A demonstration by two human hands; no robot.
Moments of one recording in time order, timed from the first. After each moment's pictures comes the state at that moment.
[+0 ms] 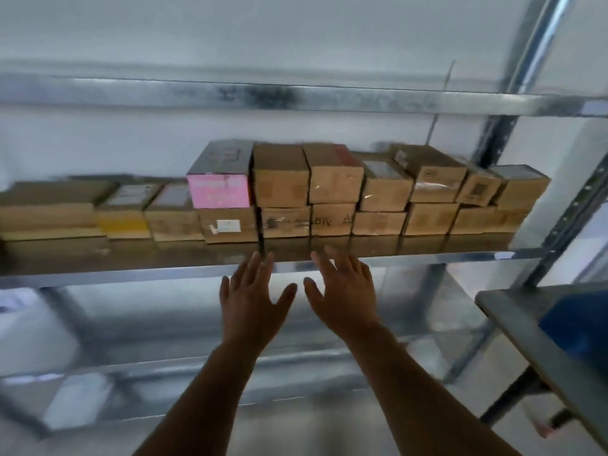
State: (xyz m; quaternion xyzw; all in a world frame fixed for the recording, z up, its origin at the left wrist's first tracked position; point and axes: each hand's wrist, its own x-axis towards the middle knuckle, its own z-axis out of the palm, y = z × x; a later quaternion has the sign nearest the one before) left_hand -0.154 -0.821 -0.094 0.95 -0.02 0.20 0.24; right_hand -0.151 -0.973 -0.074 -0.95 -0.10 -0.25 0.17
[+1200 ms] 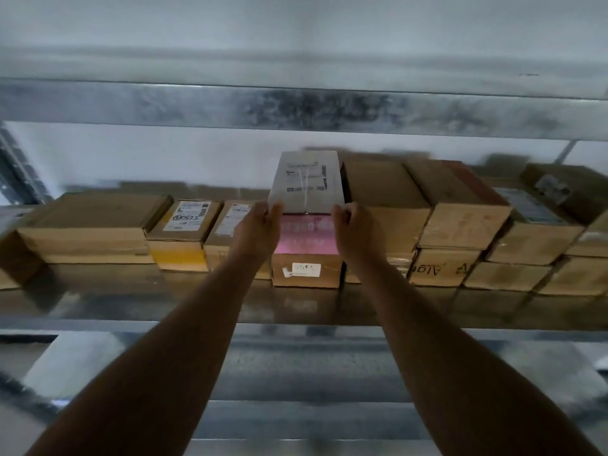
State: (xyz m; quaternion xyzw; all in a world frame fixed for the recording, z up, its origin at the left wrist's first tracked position) left_hand 0.089 -0.641 -0.021 0.86 0.02 0.16 0.48; right_hand 0.116 -0.798 -0.028 -0.90 -0.04 -0.18 0.39
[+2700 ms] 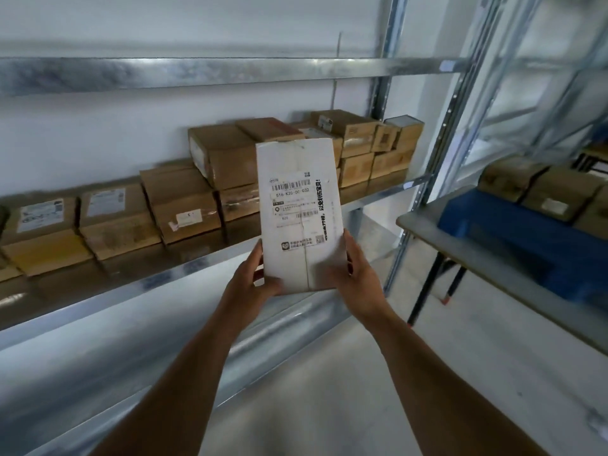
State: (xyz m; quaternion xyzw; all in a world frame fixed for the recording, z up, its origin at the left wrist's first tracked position) left_hand -0.168 -0.715 -0.086 0.74 -0.25 -0.13 0.61; right_hand -0.244 -0.891 -0.089 -0.77 0.04 -0.24 0.59
